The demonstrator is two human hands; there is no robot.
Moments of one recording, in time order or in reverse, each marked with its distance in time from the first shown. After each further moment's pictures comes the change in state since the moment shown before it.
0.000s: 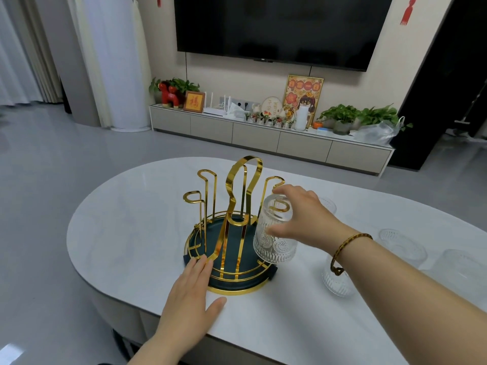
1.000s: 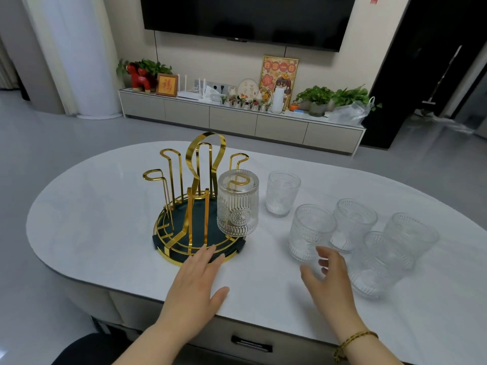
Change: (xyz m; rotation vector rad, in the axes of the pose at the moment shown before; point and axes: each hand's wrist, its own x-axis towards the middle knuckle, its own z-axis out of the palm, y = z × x) left_hand -0.021 0.047 0.023 0.048 0.020 0.259; right_hand -0.131 0.094 0.066 0.485 0.410 0.457
